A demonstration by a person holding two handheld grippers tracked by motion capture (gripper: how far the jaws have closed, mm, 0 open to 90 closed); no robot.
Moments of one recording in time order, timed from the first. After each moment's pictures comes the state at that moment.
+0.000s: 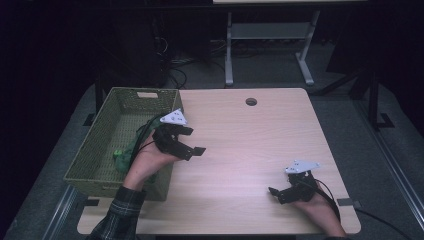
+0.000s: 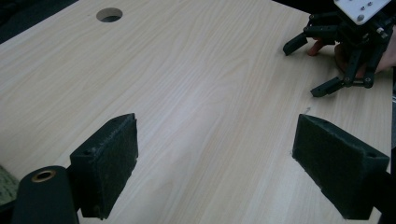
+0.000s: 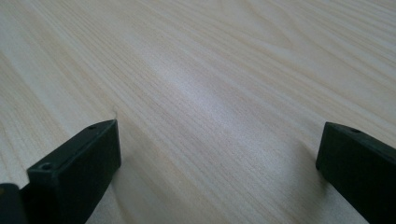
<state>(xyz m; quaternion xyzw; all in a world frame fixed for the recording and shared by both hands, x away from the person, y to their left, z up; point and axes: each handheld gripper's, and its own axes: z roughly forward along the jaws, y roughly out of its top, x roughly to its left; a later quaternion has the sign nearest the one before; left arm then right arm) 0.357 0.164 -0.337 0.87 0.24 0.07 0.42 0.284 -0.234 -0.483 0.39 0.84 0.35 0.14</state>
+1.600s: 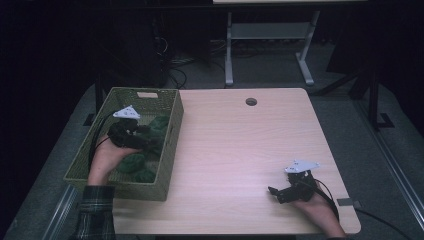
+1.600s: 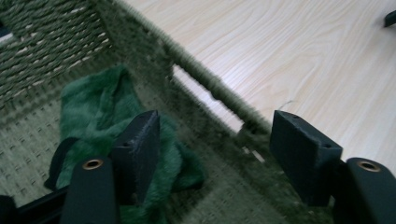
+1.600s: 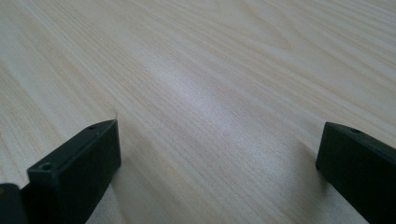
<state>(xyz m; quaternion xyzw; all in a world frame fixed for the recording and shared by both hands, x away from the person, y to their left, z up) 0.378 0.283 -0.348 0.86 0.34 0.12 0.37 0.285 -0.233 -0.483 0.39 0.84 0.35 0.14</state>
